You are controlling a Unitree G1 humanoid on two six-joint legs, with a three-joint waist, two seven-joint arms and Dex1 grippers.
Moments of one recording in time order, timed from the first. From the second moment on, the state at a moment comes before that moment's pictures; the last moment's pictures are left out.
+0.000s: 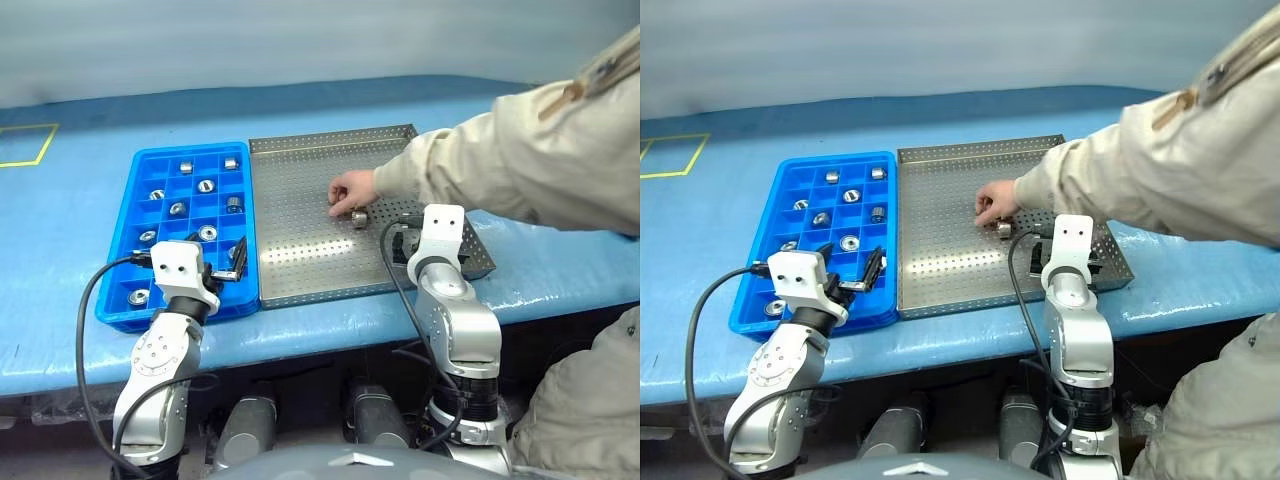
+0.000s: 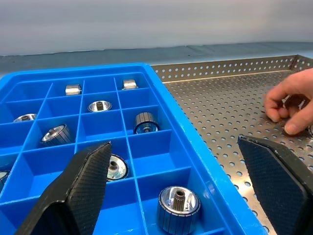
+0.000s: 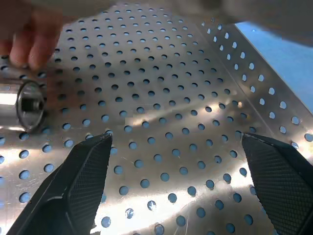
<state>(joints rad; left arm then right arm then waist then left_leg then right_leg) 0.16 0.12 0.05 -0.59 -0.17 0.43 -0.11 -0.25 0.05 -0.06 -0.40 -0.10 1.01 -0.19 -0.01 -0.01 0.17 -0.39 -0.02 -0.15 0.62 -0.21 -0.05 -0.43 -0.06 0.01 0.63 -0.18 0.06</state>
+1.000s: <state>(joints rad) 0.19 0.13 0.06 -0.59 -0.17 0.43 -0.11 -0.30 0.04 0.02 -0.33 -0.11 0.97 -0.14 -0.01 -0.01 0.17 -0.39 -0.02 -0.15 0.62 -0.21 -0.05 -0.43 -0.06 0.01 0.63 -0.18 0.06</state>
